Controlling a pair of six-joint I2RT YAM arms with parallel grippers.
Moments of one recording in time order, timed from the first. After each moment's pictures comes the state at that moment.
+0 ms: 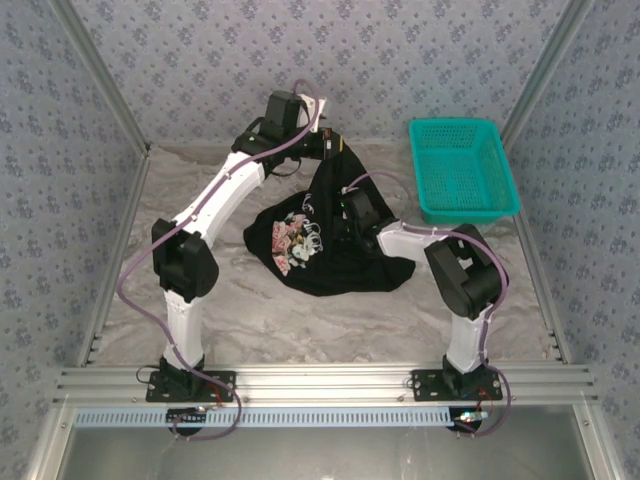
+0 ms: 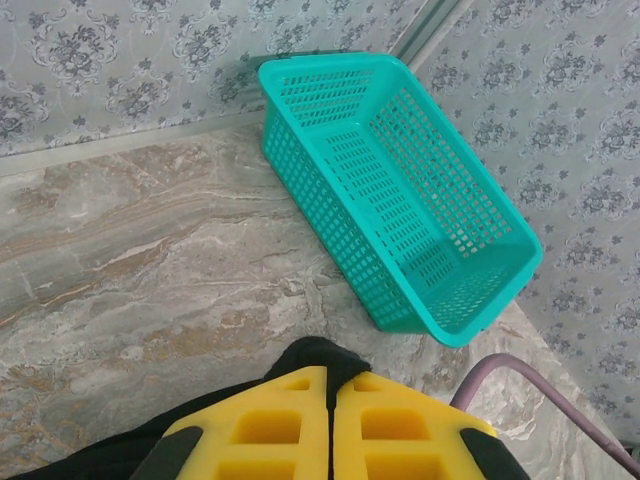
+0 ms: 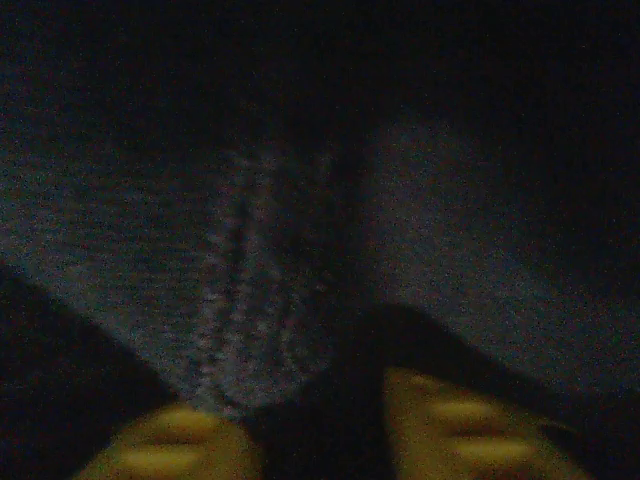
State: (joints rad) left arm -0.52 2.05 2.09 -0.54 0.42 -0.35; right arm 0.59 1.89 1.11 0.01 0.10 0.40
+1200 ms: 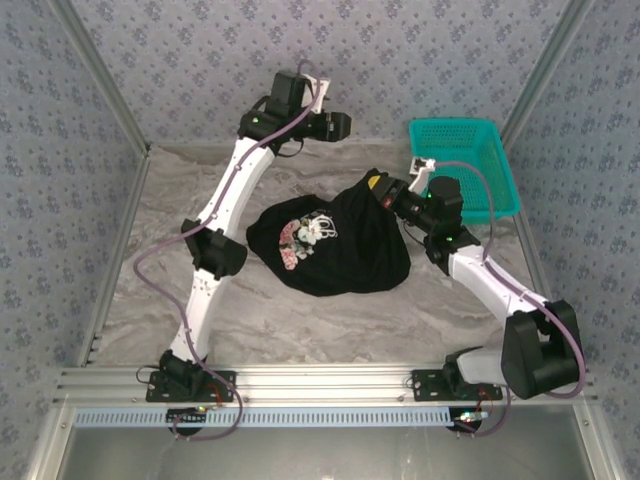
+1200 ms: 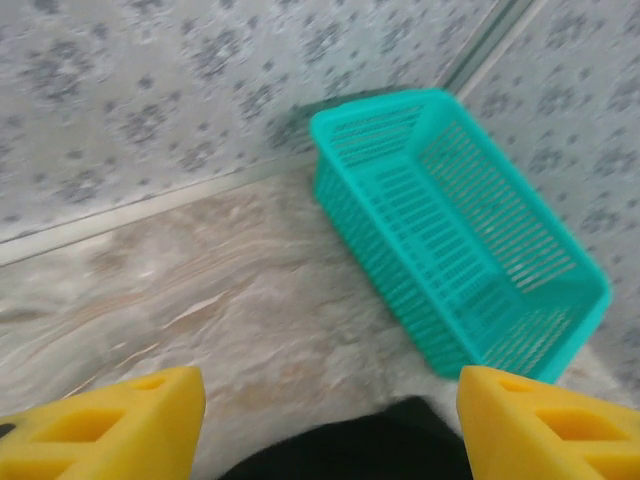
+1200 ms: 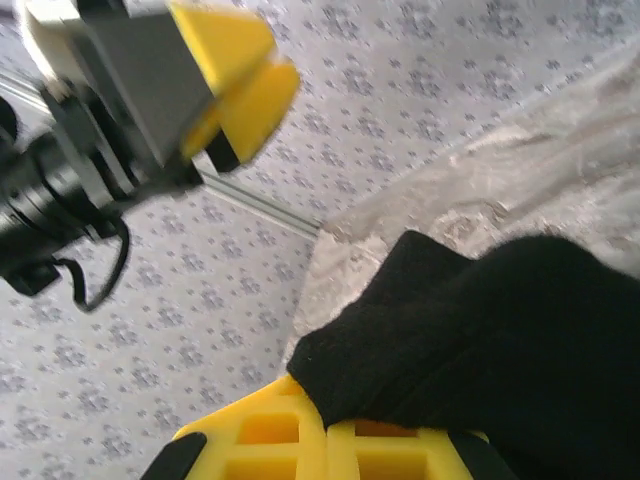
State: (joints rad) left arm -0.50 2.43 2.85 -0.96 0.33 -0.25; right arm 0.29 1.29 0.82 0.37 -0.43 0.95
